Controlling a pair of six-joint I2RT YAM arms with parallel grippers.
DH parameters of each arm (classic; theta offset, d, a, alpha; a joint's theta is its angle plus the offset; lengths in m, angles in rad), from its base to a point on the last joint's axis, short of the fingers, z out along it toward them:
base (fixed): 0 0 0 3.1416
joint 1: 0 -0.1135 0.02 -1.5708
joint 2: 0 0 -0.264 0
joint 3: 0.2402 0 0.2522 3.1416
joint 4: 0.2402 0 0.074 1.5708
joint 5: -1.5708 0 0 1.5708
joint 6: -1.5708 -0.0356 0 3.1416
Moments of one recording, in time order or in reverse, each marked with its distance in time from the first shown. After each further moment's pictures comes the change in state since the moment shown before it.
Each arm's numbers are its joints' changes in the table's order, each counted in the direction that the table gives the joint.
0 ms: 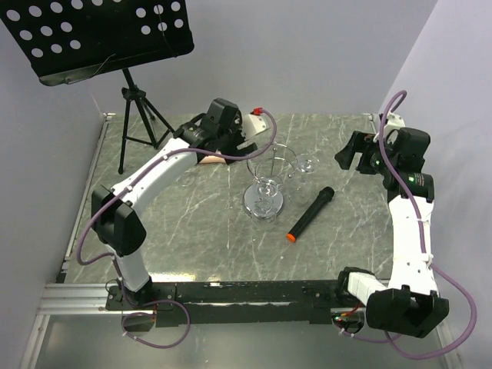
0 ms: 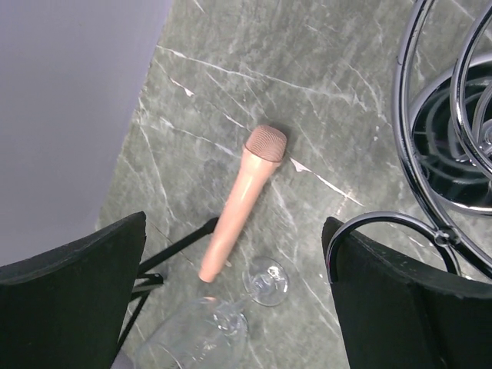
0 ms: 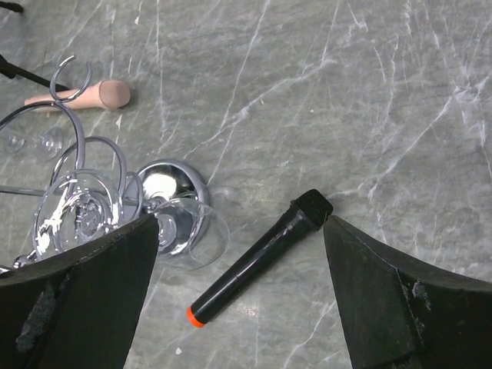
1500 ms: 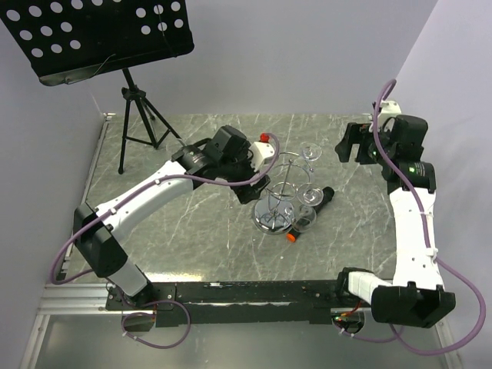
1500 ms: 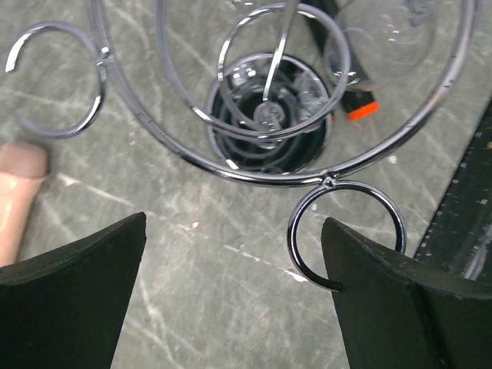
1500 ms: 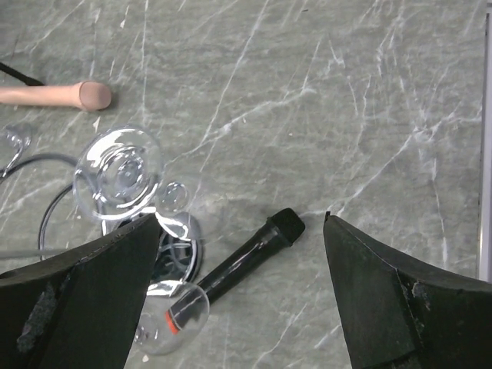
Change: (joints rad) left arm 0.162 0.188 -0.215 0.071 -0.346 0.357; right arm -0.081 -0.073 0.154 0.048 -0.106 0.101
